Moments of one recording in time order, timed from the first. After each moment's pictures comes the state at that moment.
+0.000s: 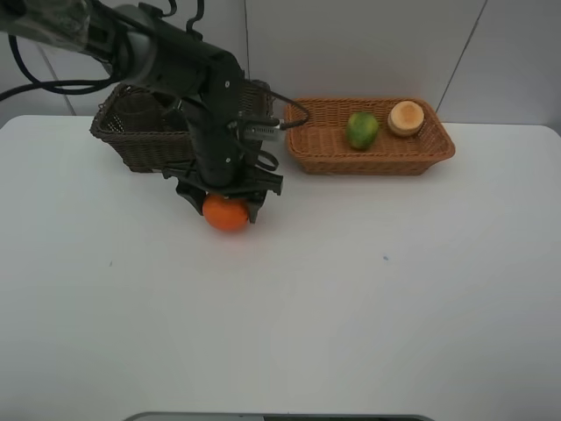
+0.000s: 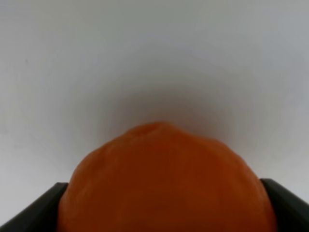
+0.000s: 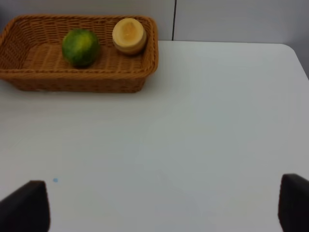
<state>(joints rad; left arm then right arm) -0.62 2.16 -1.47 0.04 0.87 -0.46 0.06 0.00 -0.52 -0.13 1.06 0.06</state>
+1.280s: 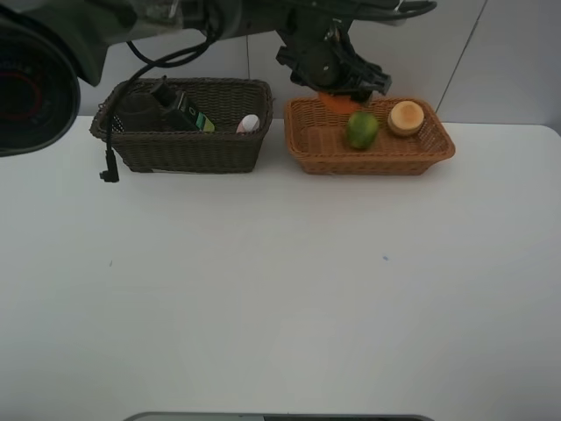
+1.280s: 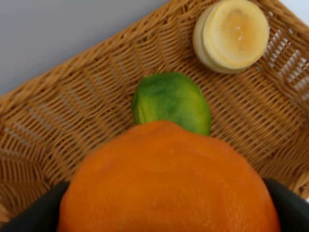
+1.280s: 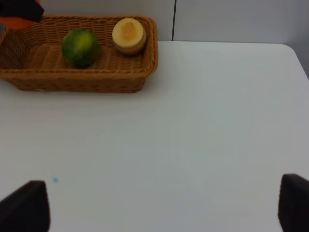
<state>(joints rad) -0.71 2.39 -2.12 0.08 0.60 -0.17 0.06 0.00 -0.52 -0.13 1.06 0.06</state>
